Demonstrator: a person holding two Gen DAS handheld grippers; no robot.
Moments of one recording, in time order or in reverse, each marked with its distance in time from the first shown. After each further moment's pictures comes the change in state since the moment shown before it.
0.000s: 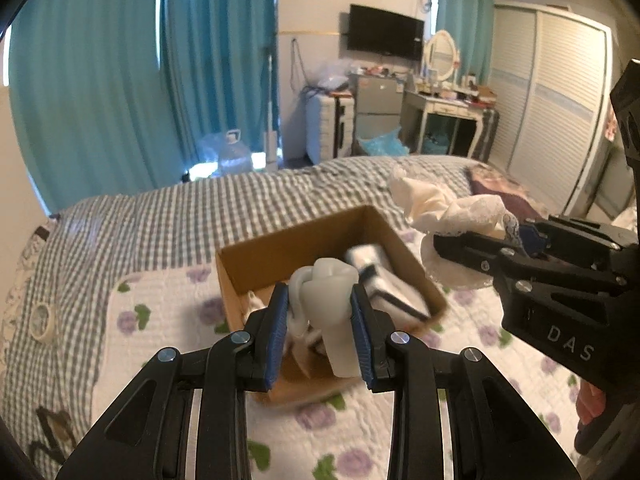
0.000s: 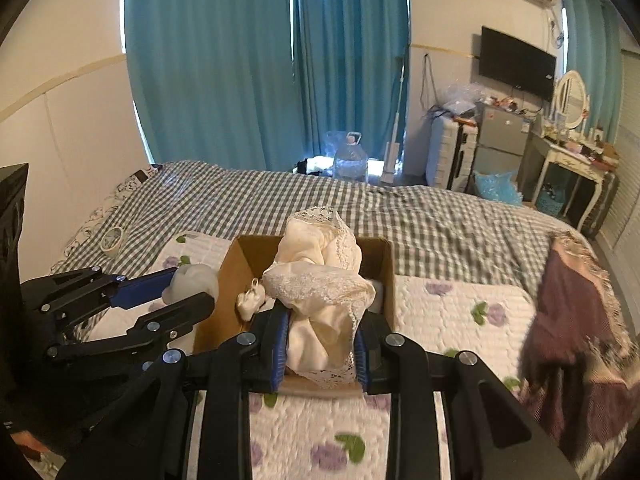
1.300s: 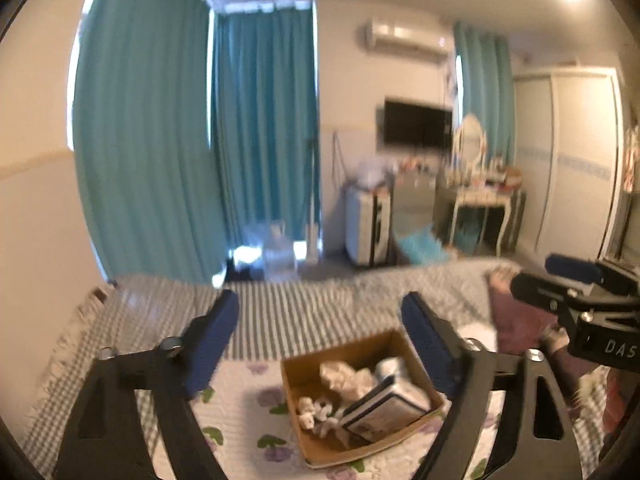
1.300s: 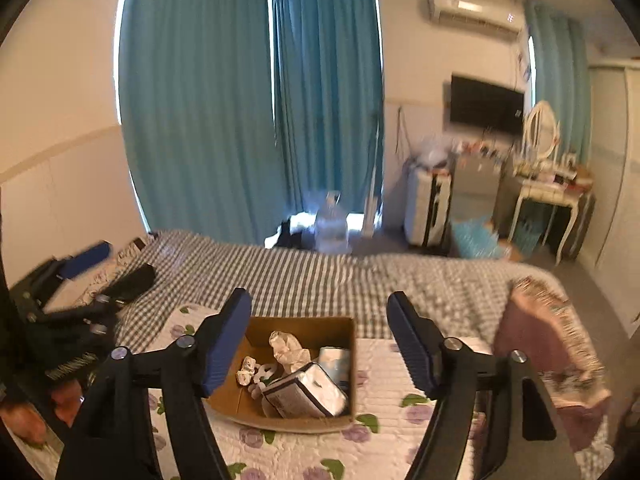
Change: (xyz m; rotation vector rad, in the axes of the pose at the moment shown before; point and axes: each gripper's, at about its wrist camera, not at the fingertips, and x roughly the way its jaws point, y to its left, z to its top) left arm -0.171 -0.008 0.049 -0.035 -0.385 0.140; right arm -0.143 -0.010 0.049 0.032 -0.229 -0.078
